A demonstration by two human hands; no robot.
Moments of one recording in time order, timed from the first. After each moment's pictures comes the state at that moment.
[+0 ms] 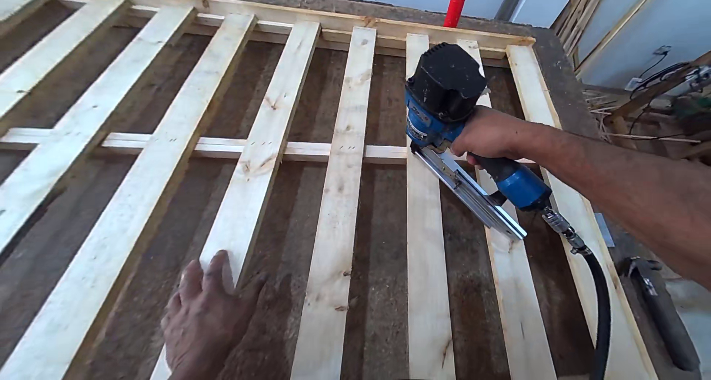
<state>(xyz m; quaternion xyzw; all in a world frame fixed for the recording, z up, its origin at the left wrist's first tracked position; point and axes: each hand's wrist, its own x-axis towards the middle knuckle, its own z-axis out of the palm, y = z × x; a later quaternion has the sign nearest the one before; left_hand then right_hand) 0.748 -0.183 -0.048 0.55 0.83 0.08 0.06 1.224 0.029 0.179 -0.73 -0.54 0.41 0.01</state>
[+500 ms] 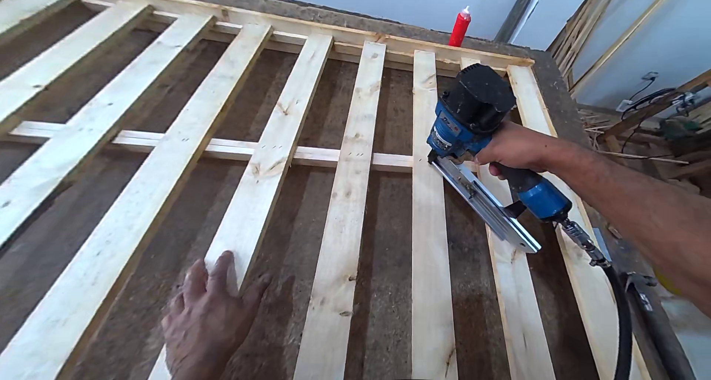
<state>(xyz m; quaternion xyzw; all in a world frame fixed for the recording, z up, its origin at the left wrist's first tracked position) 0.743 -0.183 -0.053 0.56 0.82 0.09 0.05 1.255 0.025 0.179 -0.73 -0.53 0.43 0.03</state>
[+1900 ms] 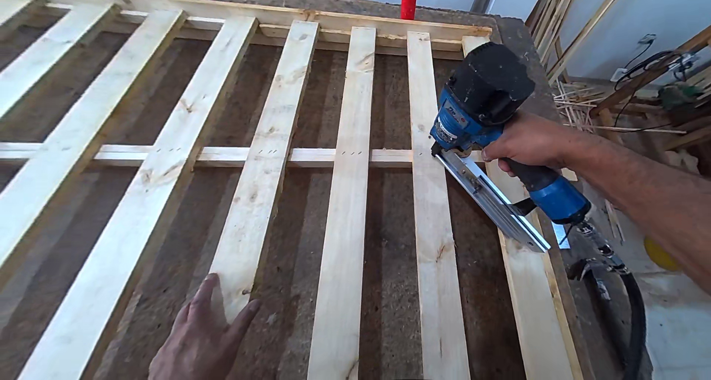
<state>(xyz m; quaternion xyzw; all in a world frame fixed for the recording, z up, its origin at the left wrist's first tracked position) 0.899 -0.225 -0.051 0.57 0.80 0.05 0.14 1.453 -0.006 0.174 -0.73 -0.51 0.44 0.06</state>
